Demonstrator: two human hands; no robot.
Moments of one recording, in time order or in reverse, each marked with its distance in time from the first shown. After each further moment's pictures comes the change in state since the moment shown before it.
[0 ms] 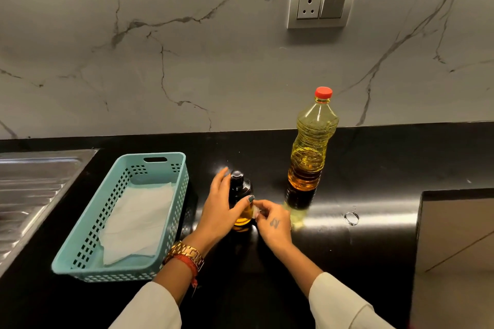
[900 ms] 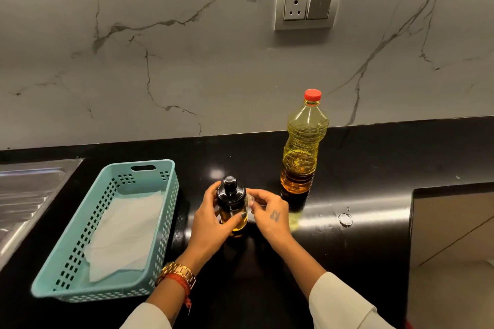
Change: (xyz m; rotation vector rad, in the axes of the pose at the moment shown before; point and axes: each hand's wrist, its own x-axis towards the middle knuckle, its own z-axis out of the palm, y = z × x) left_hand -0.007 -0.017 0.011 -0.220 0.048 -0.047; right_hand 0.014 -0.021 -0.018 0.095 0.085 -0.122
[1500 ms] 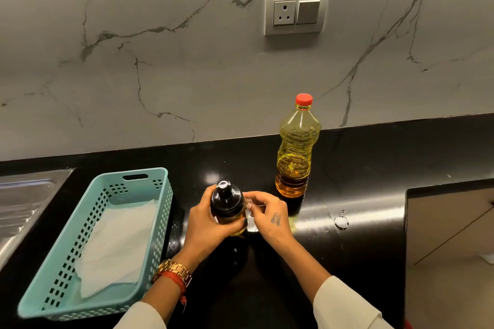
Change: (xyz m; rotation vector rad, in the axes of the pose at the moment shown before) left_hand 0.009 0.016 -0.004 -0.040 -0.040 0.060; right_hand 0.006 0.000 -0.009 0.002 -0.054 -0.097
